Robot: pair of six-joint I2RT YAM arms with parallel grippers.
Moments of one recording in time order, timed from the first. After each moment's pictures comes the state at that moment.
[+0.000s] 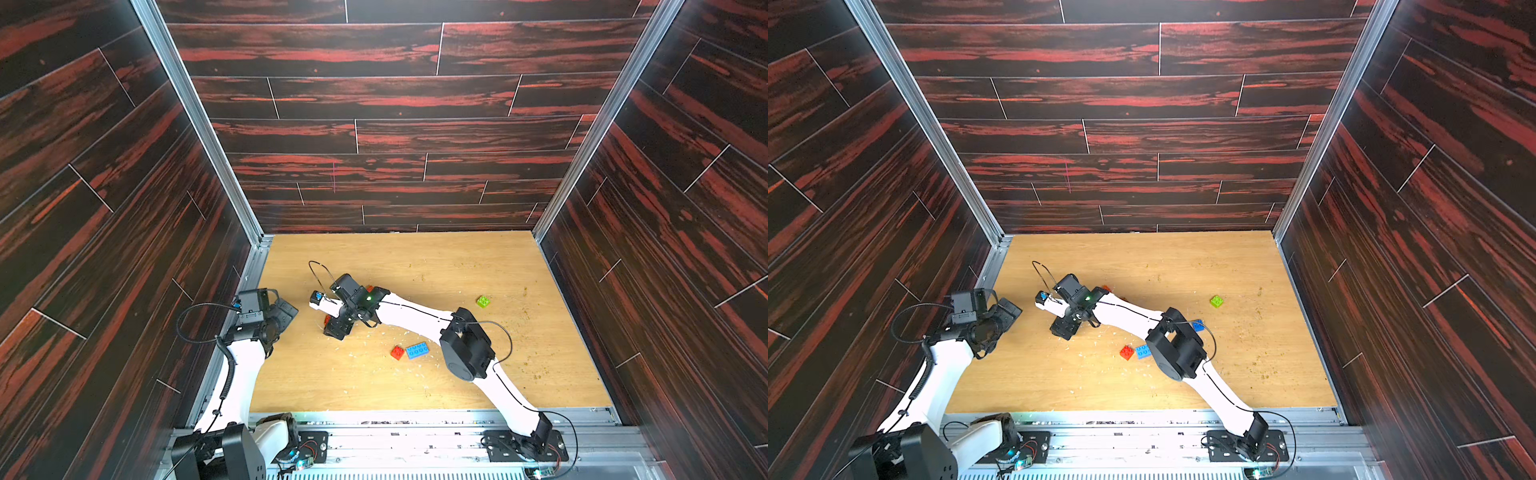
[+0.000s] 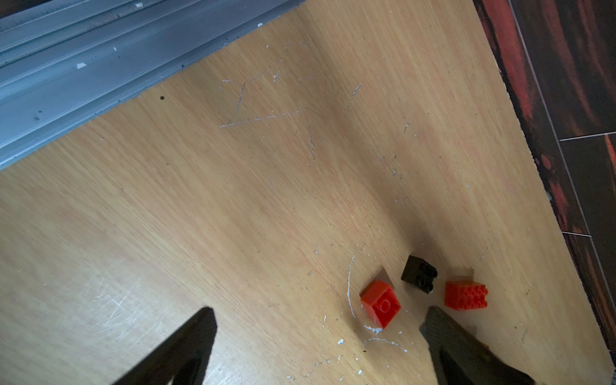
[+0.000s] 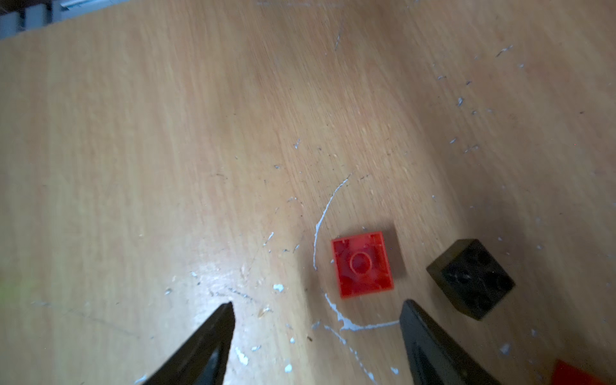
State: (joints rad) left arm 0.22 1.10 0.76 -0.56 0.04 -0.79; right arm 1.01 2.46 2.12 -0.56 -0.22 -0.24
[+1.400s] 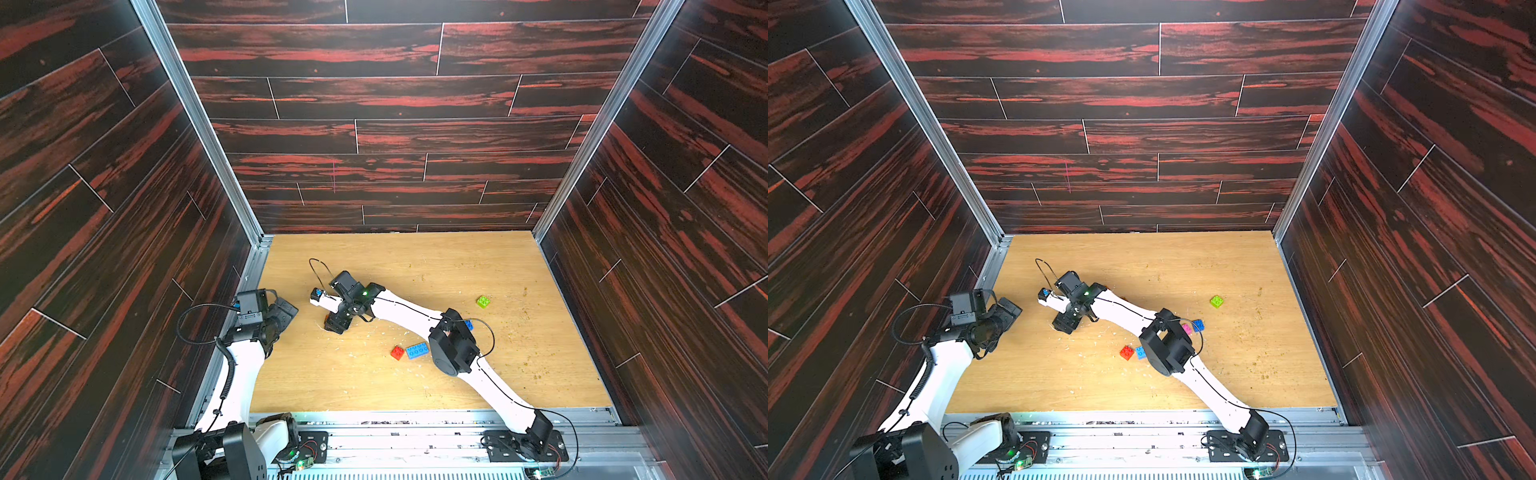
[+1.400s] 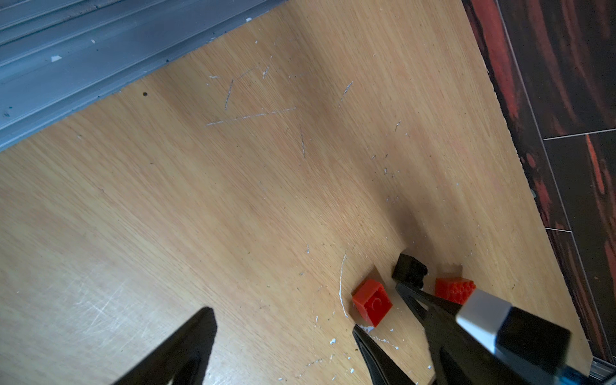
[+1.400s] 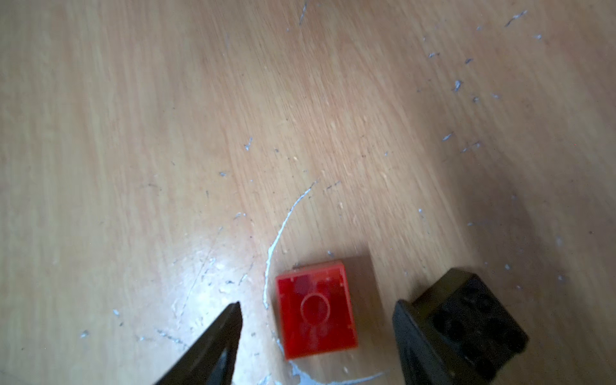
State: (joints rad) left arm 0.23 1.11 0.75 -0.53 0.08 -0.79; right arm 0.97 2.65 2.38 -0.67 -0.25 -0.26
